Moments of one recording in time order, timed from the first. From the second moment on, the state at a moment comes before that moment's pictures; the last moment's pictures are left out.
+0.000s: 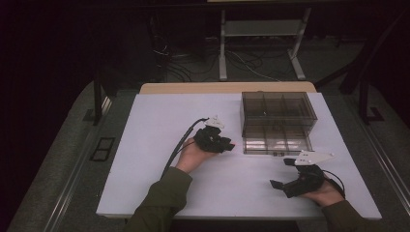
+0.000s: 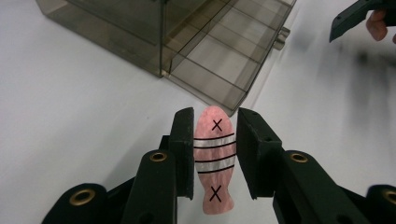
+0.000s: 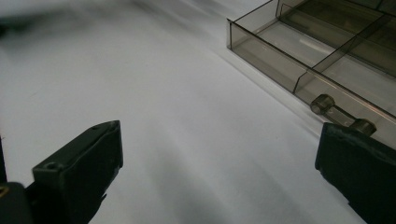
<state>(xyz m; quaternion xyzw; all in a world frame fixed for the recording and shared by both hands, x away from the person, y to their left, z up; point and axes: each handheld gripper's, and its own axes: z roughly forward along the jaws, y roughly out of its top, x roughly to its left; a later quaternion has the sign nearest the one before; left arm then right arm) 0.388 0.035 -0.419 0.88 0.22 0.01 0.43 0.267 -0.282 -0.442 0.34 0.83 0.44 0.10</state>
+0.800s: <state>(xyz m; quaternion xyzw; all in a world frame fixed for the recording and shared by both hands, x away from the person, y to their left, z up) 0.380 0.018 -0.406 0.87 0.20 0.00 0.45 0.267 -0.282 -0.442 0.34 0.83 0.43 0.10</state>
